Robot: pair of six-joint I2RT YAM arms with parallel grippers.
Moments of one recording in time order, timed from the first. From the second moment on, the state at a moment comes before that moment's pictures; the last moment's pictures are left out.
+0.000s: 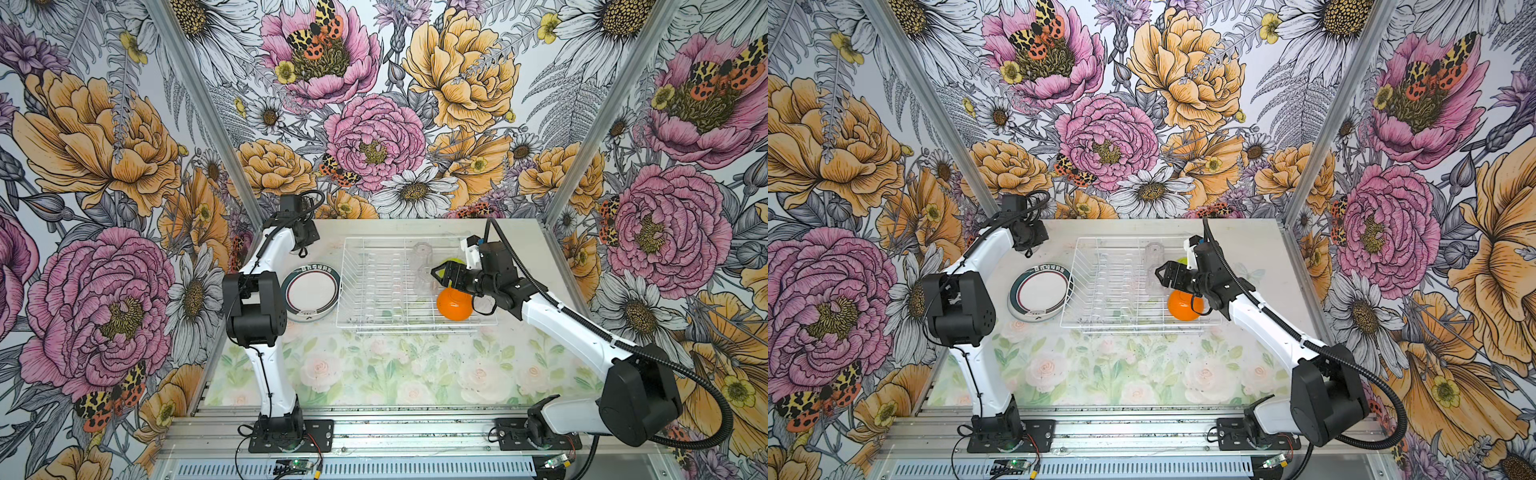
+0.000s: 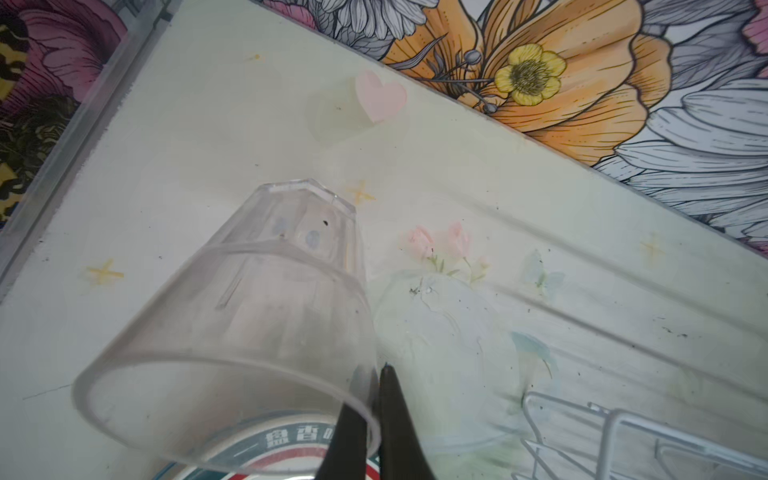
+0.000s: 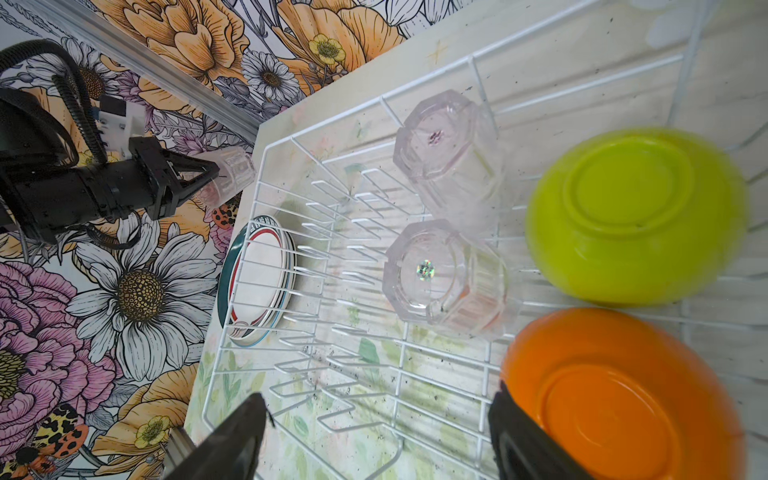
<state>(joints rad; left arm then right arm) 0.04 2.04 1.80 -0.67 -0.05 -0.34 0.40 1.37 1.00 -0.26 -0.33 0.62</state>
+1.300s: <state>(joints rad) 0.19 2.17 1.94 -1.05 -0.12 -0.26 0.35 1.44 1.00 -0.28 -0.46 0.56</state>
